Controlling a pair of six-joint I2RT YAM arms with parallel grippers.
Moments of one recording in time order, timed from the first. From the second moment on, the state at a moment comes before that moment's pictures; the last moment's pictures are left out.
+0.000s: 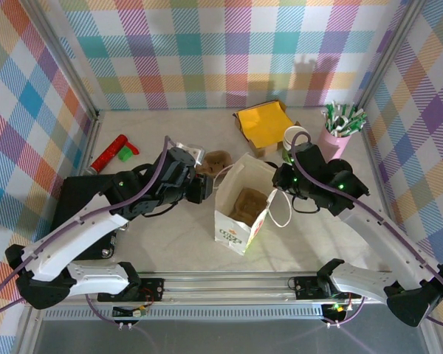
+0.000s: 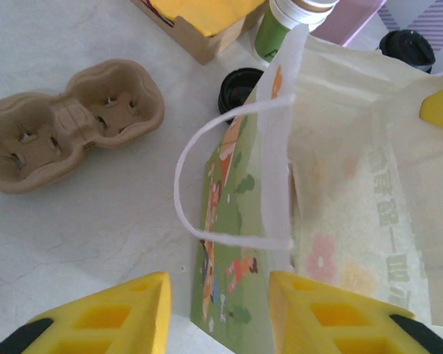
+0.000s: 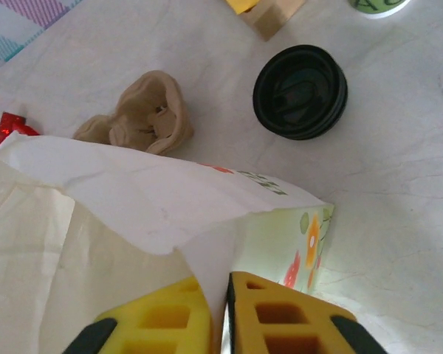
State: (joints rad) left arm -0.91 1.18 1.41 -0.98 -0.19 -0.53; right arm 0.63 1.07 1.19 -0.91 0.09 0.87
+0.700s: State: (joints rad) left arm -0.90 1.09 1.39 -0.97 -0.28 -0.52; right arm 0.66 0.86 1.10 -0.68 -0.20 0.55
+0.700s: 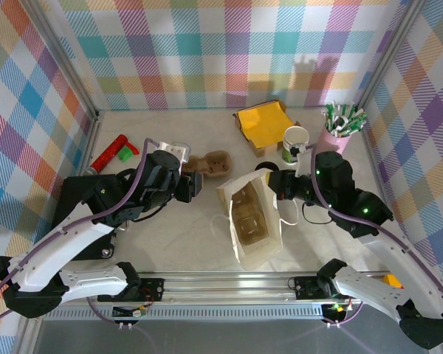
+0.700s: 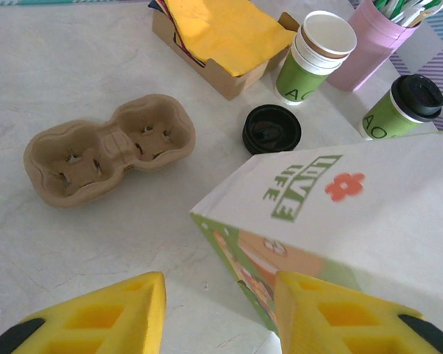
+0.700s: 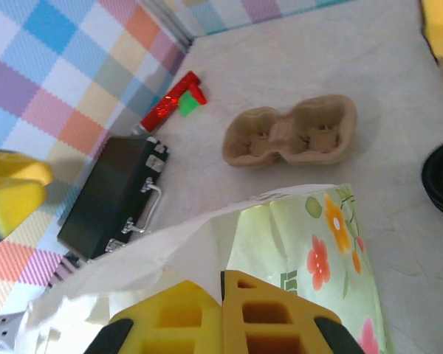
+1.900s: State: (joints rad) left arm -0.89 1.08 1.36 -0.97 -0.29 -0.52; right arm 0.63 1.16 1.22 -0.75 -0.15 0.79
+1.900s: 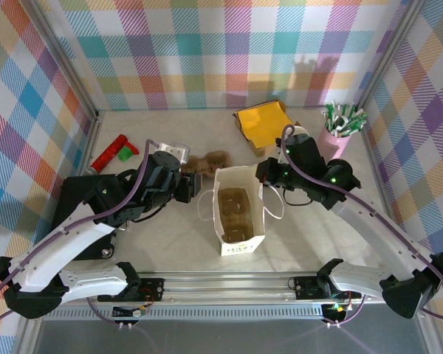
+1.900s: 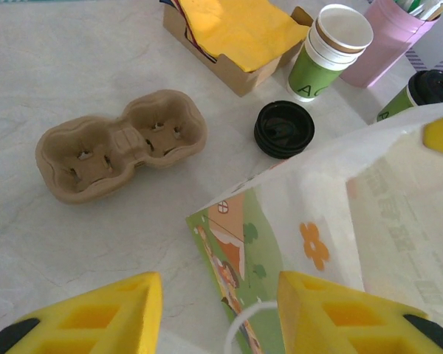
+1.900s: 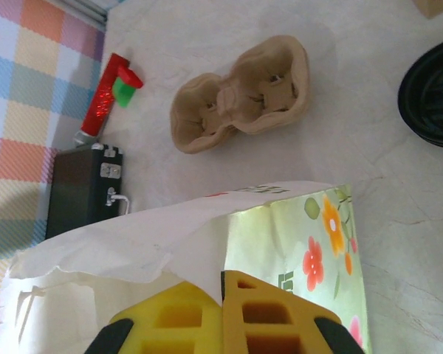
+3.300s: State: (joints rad) left arm -0.88 0.97 1.29 -1.01 -0.45 -0.56; right arm 0.04 1.10 1.37 -1.03 0.09 0.40
